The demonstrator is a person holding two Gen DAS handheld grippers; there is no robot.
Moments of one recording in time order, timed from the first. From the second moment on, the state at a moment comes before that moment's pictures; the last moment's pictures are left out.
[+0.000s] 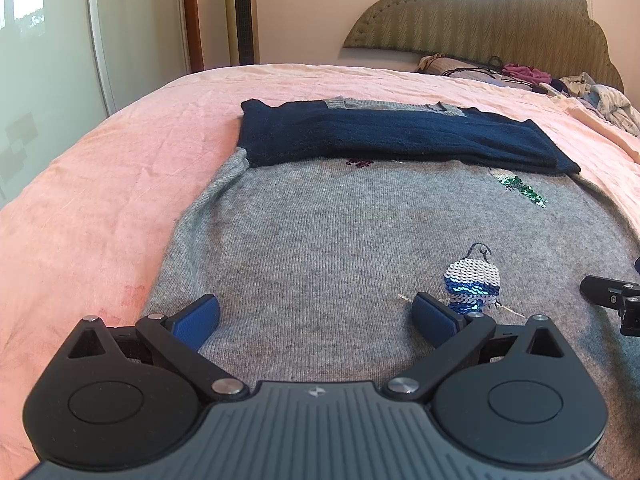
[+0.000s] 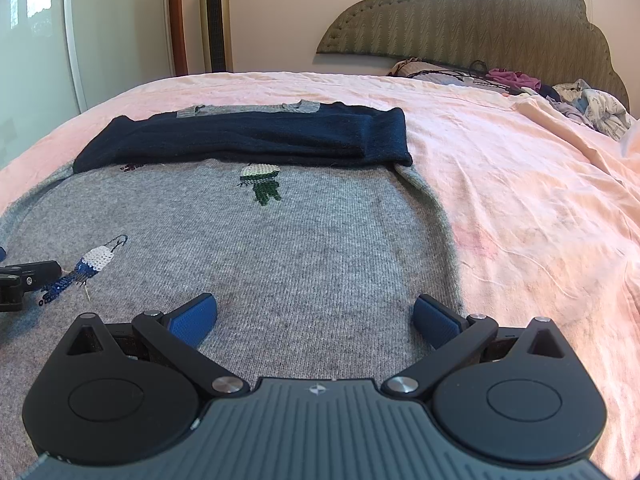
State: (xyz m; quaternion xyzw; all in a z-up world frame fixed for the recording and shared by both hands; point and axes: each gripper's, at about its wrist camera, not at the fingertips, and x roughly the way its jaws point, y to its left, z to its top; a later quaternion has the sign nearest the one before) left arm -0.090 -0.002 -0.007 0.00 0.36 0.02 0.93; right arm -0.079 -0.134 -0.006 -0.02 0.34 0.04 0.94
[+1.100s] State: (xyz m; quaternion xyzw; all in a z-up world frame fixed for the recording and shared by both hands) left arm -0.094 -0.004 -0.004 0.01 0.36 0.02 0.93; right arm -0.080 -0.135 -0.006 -0.02 0.34 0.04 0.94
